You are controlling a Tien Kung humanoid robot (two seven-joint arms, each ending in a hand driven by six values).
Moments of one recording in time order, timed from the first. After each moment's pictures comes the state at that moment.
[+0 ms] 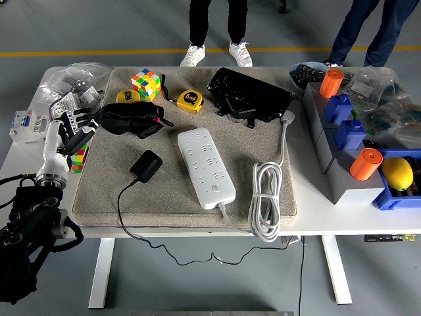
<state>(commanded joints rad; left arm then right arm) -0.33 0.21 -1.11 -0.97 0.92 0.37 -0.33 -0.02 -0.29 0.84 0.40 -0.46 -0.14 0.15</state>
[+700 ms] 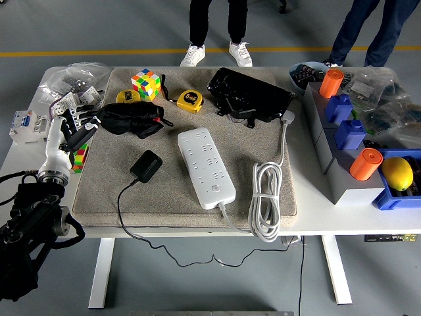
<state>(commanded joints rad) -0.35 0.21 -1.11 -0.98 0.92 0.36 -0.31 -0.02 -0.29 0.84 0.40 -0.46 -0.14 0.15</state>
